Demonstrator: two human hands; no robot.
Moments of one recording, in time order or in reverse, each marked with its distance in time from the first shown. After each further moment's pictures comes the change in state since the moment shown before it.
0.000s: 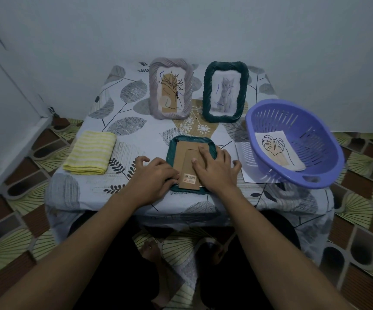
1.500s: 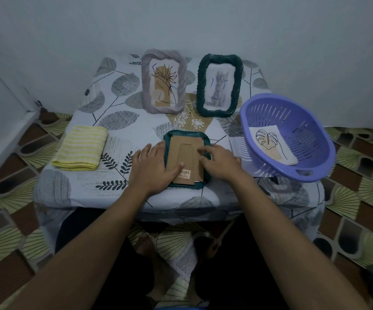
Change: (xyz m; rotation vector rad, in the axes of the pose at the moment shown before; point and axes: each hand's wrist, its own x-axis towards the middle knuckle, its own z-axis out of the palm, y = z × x) left_hand 0.026 0.009 0.031 -0.033 -0.041 -0.429; right_hand 0.009 0.018 -0.031 0.155 -0.190 -0.024
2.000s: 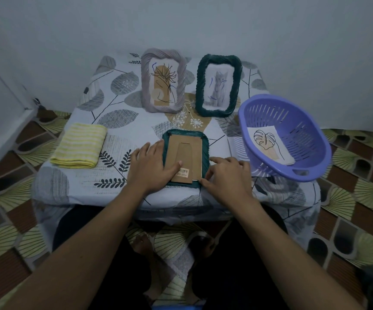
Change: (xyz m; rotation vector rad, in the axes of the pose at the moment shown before) left_hand -0.001 -0.001 0.001 -0.001 0.016 0.002; right_hand -0.073 -0.011 -0.001 -0.429 0.261 -0.100
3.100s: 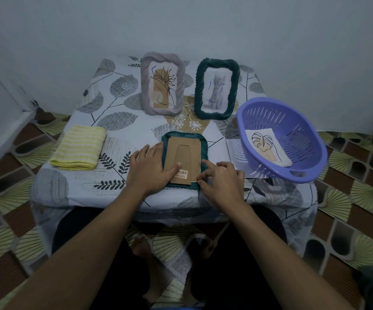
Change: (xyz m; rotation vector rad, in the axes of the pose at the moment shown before) left_hand 0.000 0.000 -0.001 0.000 0.014 0.006; right_hand -0.002 -0.005 0.010 0.198 -0.070 0.080
